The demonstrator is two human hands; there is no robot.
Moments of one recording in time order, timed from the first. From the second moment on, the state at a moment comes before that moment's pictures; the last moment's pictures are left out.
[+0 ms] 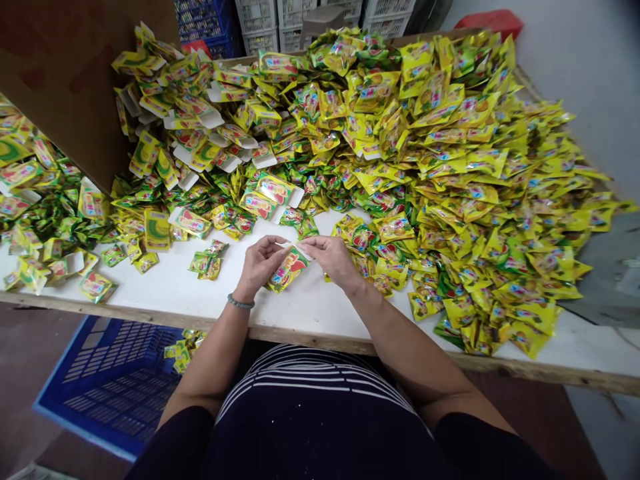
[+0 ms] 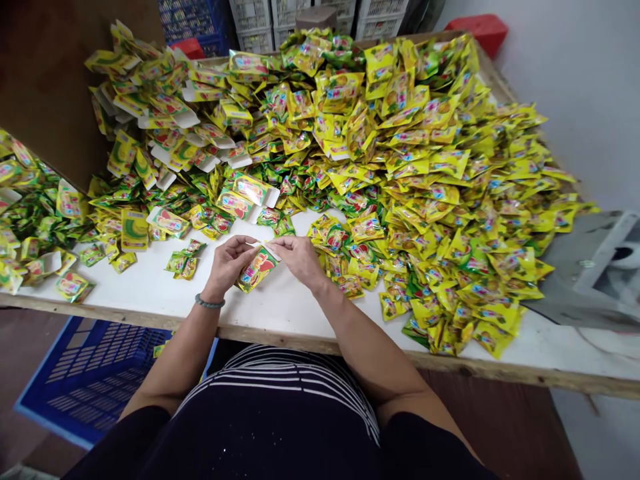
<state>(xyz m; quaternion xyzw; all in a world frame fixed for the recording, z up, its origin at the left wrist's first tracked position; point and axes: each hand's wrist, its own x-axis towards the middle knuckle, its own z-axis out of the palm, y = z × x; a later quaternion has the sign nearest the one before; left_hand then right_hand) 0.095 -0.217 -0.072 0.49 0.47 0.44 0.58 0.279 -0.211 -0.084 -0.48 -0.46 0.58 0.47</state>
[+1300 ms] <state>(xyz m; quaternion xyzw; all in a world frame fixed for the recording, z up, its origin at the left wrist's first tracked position) -0.036 -0.282 0.002 0.67 0.72 -0.01 0.20 0.218 -0.236 -0.112 -0.38 -0.85 0.25 0.25</state>
